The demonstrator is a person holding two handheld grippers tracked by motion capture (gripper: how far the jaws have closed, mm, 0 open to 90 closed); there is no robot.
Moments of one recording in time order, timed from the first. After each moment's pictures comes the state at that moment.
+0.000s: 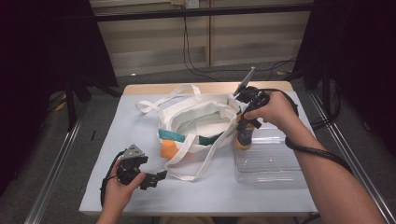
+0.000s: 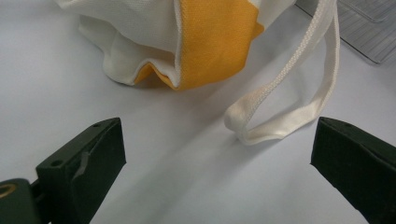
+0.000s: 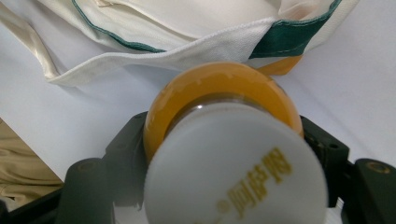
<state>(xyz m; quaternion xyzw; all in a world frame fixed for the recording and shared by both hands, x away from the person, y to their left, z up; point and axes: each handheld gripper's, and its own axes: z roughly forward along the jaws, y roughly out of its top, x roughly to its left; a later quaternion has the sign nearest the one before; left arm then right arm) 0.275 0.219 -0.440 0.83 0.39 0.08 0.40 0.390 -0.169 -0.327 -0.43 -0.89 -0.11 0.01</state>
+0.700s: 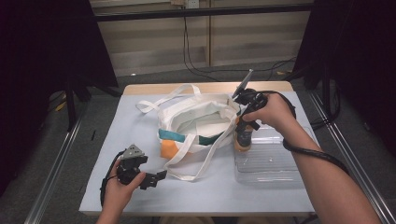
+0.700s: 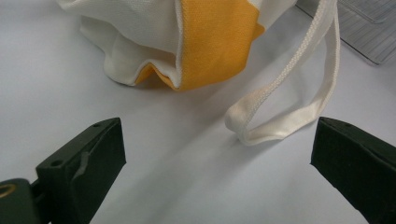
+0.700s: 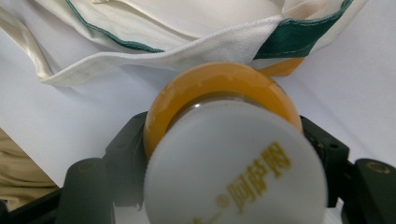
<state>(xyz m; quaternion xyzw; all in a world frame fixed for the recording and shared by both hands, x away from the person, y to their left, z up) 0.275 0.218 -0.440 0.82 0.39 0.08 0.40 0.391 -0.166 -0.335 -0.42 -0.90 -0.11 0.01</state>
